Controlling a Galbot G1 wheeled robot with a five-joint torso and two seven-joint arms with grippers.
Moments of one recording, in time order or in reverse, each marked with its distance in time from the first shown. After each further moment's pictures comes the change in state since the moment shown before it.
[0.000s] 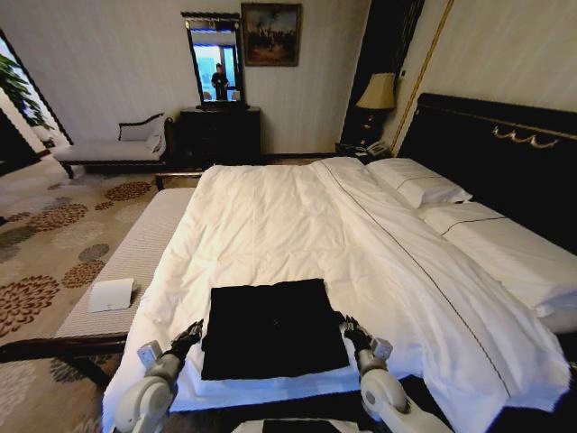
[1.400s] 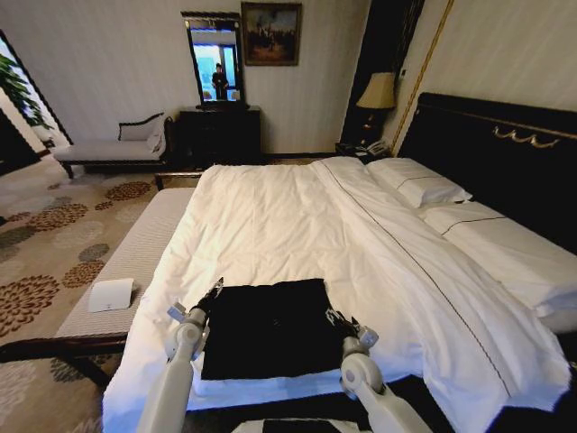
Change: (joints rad) left arm -0.485 -0.160 0.113 0.469 -0.201 -0.085 0.044; right arm 0.125 0.171 -0.005 -0.136 0.011 -0.003 0.003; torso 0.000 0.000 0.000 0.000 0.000
